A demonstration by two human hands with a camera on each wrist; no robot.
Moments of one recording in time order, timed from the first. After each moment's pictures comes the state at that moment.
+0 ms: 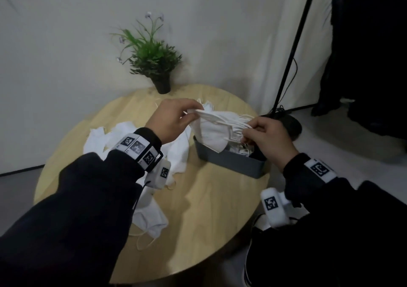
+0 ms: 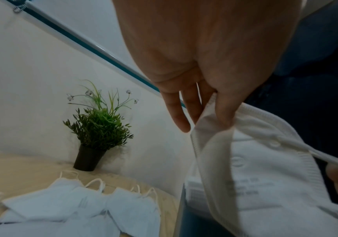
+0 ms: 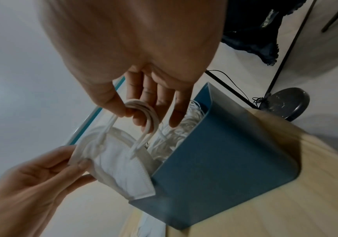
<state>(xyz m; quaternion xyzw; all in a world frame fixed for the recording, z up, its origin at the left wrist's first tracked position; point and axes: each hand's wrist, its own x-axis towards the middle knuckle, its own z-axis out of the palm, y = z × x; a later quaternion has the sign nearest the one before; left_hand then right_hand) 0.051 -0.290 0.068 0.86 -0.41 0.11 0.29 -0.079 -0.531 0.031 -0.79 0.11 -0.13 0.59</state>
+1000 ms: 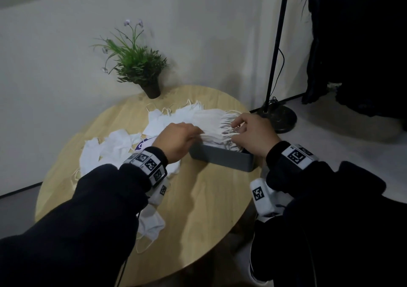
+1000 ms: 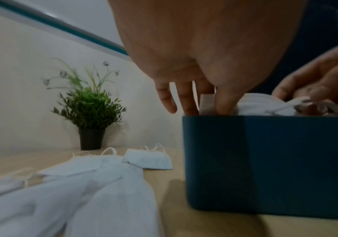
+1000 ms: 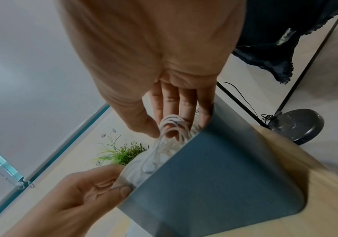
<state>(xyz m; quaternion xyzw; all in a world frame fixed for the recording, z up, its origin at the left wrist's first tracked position) 0.035 -0.311 0.021 0.90 -0.43 0.04 0.11 -0.078 -0.538 0.028 -0.89 0.15 -0.09 0.43</state>
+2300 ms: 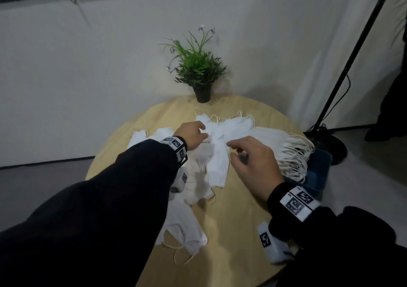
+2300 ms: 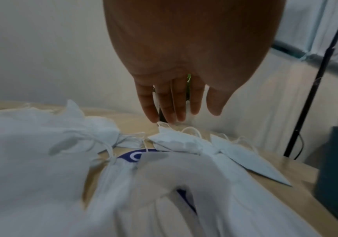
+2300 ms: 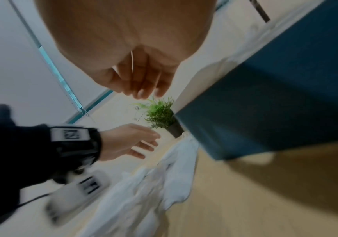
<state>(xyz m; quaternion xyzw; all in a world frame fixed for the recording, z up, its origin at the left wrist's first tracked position) 0.146 -0.220 -0.001 0.97 -0.12 -0.06 0.20 -0.035 -0.407 0.013 -0.89 -0.07 -0.23 0.40</state>
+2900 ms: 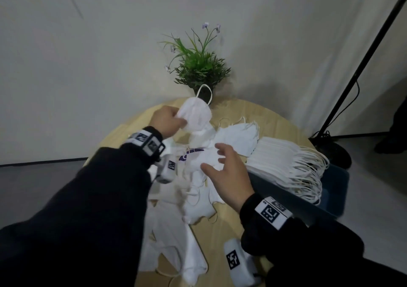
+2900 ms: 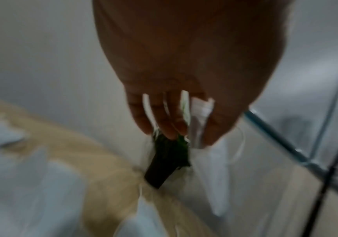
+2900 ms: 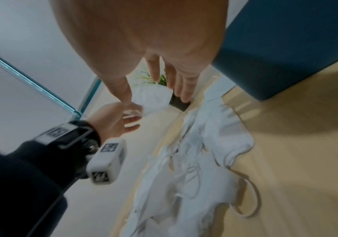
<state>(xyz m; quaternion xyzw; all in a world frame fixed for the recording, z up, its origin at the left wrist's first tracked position) 0.175 -0.175 0.050 0.95 -0.05 0.02 0.31 0.006 -0.347 -0.001 -0.82 0.05 -0.03 0.57</state>
